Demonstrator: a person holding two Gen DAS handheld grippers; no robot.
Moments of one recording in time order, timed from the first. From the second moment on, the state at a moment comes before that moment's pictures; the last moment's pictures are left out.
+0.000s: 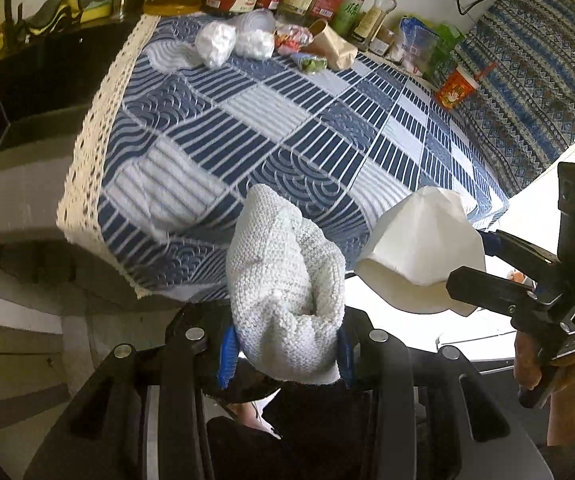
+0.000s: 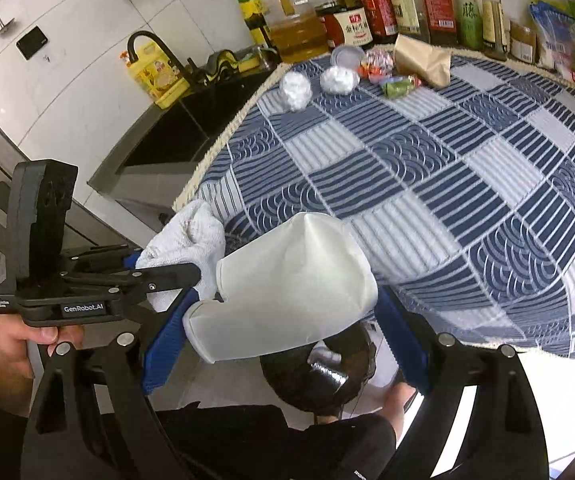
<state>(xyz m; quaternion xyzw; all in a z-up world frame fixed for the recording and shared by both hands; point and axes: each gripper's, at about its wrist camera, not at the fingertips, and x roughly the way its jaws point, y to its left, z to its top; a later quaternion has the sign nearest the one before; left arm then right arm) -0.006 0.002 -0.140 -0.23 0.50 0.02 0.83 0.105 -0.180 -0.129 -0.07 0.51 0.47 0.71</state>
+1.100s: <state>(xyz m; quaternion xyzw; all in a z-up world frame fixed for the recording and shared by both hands) -0.042 0.005 -0.235 -0.28 0.60 0.03 0.75 0.093 -0.162 -0.212 -0.03 0.60 0.44 0.67</state>
